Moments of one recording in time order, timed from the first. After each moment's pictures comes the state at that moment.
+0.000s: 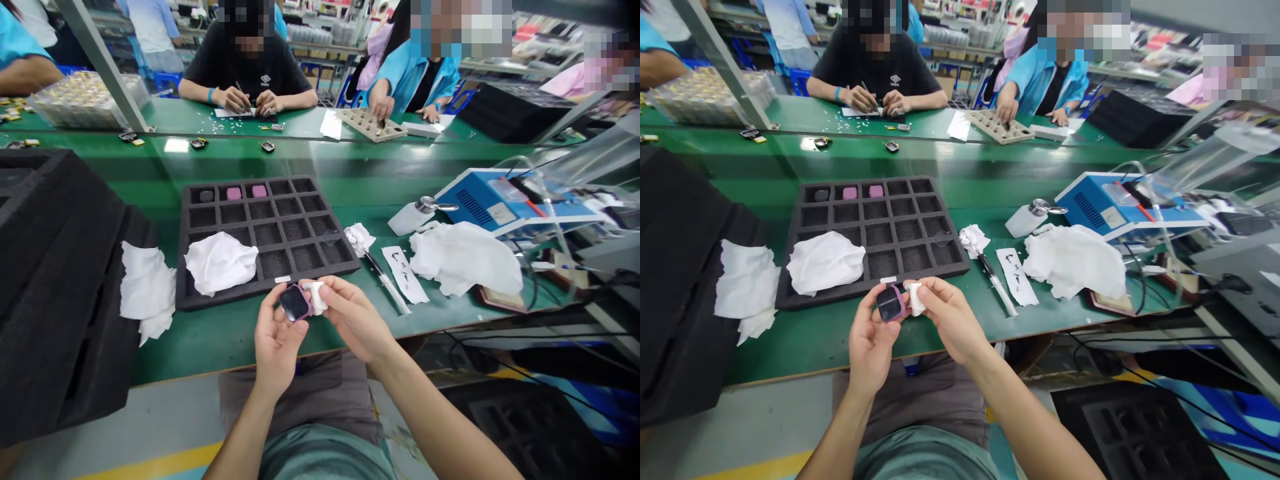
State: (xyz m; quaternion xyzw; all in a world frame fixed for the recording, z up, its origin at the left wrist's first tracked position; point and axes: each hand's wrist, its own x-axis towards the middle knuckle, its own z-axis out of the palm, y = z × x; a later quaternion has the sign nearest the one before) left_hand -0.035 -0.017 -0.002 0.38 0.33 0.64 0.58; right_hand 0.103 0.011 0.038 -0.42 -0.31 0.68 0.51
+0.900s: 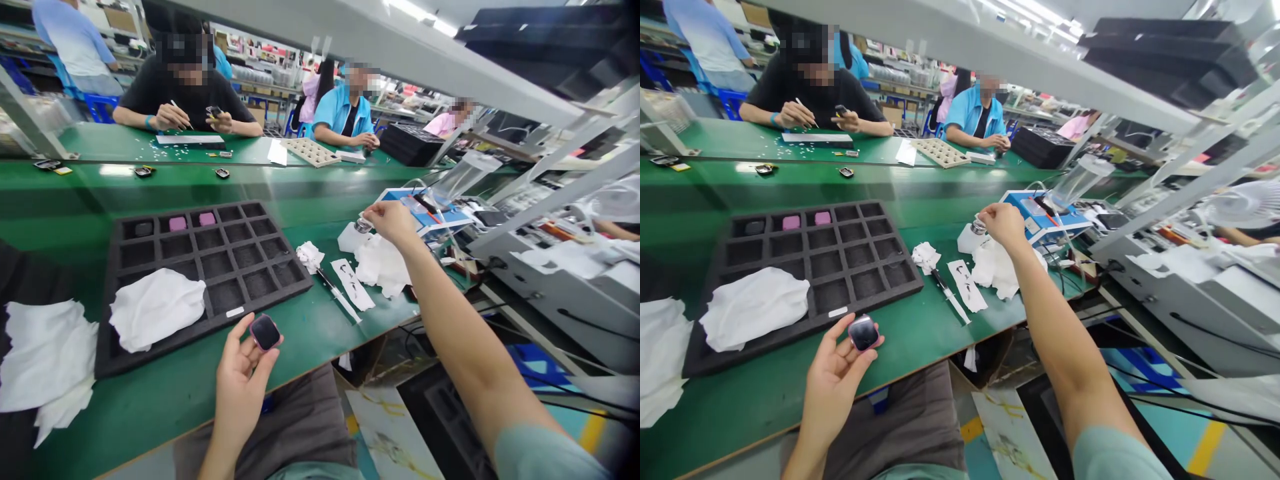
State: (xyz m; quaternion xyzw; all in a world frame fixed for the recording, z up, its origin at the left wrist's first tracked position) left_hand -0.029 -0.005 -0.001 0.38 0.44 0.53 0.62; right_hand 0.351 0.173 0.088 -0.81 -0.53 -0.03 0.25
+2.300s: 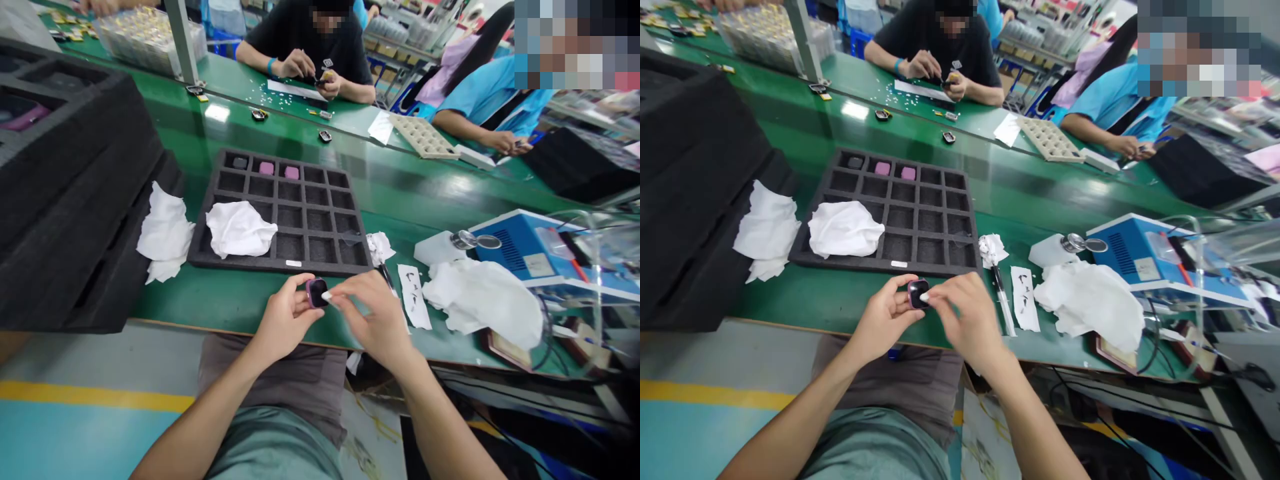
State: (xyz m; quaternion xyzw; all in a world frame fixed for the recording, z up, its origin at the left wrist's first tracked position) left_hand -0.023 -0.013 0.002 0.37 0.42 0.51 0.65; right_hand 0.152 0.016 0.040 -0.41 -0.83 0.13 0.35
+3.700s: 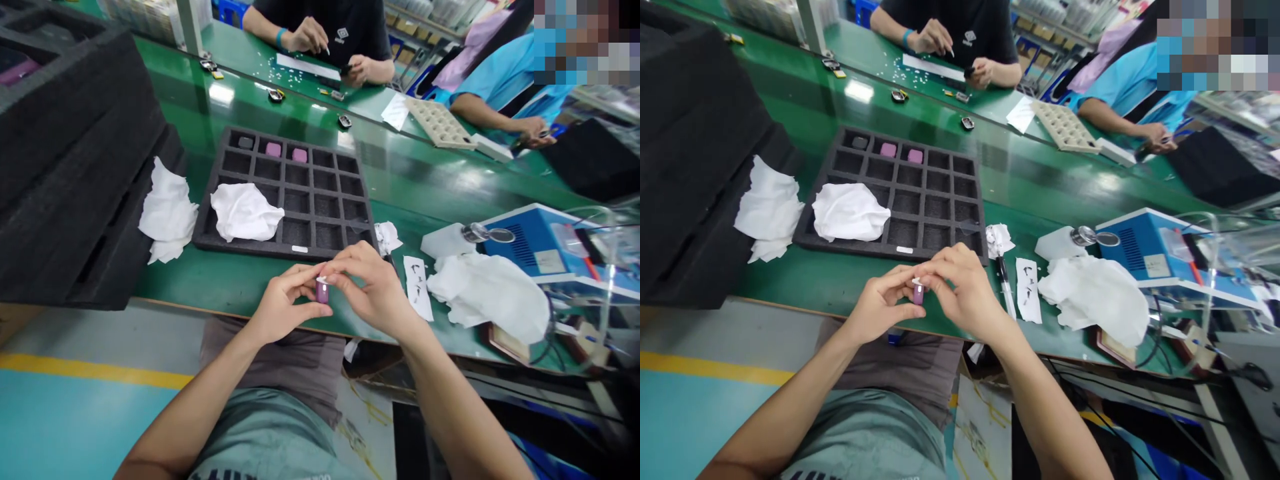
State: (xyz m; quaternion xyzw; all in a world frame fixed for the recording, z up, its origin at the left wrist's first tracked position) left_hand -0.036 -0.013 -0.008 0.42 0.29 0.57 0.64; right_hand 0.142 0.027 0.066 -0.32 -0.87 0.20 0.31
